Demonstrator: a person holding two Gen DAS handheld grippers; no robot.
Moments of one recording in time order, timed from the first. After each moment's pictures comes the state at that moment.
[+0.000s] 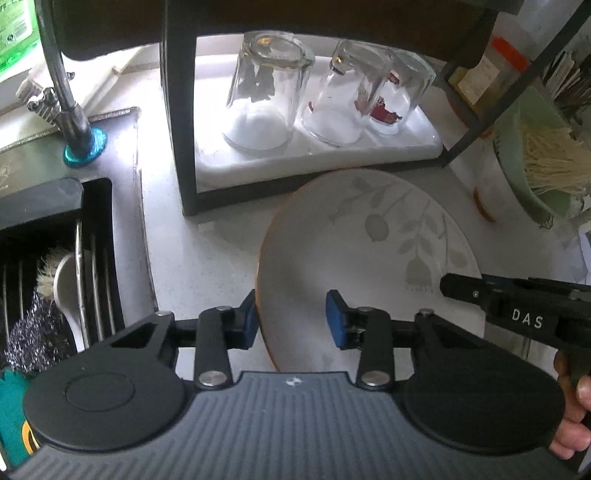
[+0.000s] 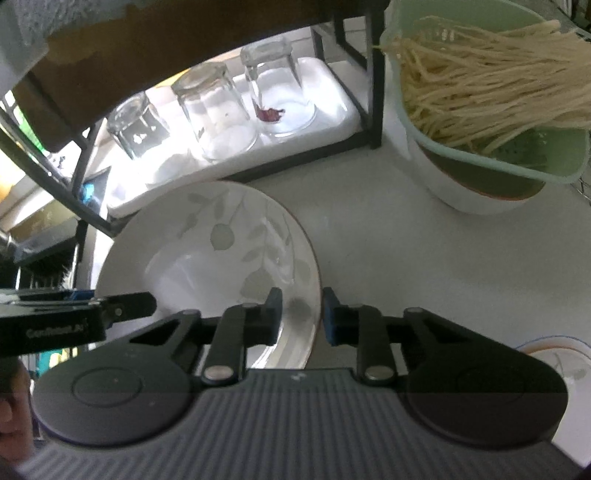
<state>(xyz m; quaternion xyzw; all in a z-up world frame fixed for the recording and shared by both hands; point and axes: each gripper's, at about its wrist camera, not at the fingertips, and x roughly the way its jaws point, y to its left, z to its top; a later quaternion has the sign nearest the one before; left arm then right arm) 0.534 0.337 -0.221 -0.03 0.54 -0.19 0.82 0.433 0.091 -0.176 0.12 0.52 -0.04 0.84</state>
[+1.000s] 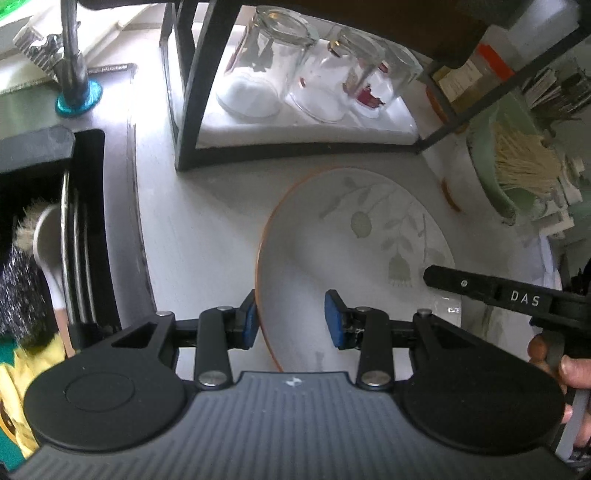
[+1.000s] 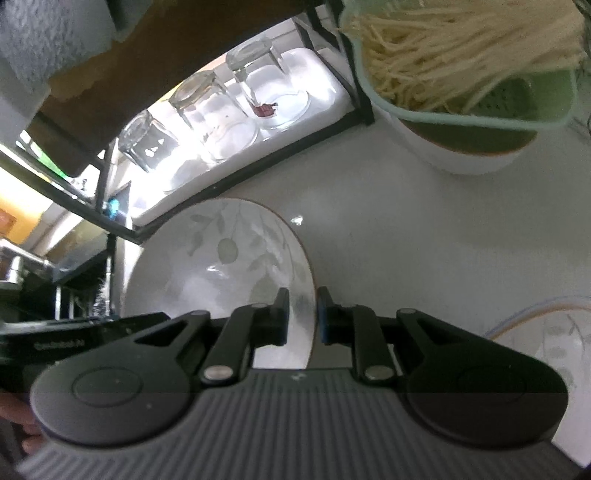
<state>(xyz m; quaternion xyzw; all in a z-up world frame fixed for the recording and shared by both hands) 0.519 0.363 -0.217 -0.11 0.58 -0.23 0.77 0.413 0.065 -0.172 0.21 0.52 -0.01 0.82</state>
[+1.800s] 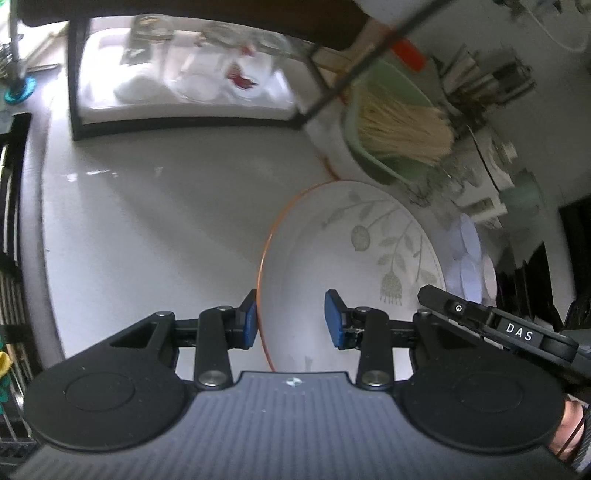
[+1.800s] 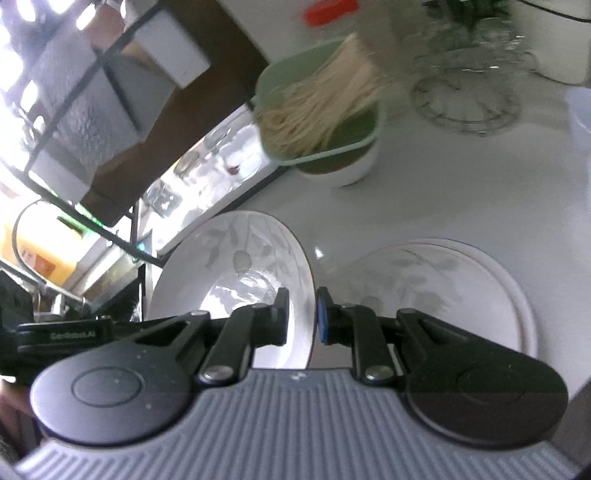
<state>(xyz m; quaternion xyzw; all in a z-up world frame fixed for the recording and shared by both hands) 0.440 0.296 -0.149 -0.14 0.57 -0.29 0.76 0.288 -0.003 -0.098 0.28 0.44 -0.05 0.85</state>
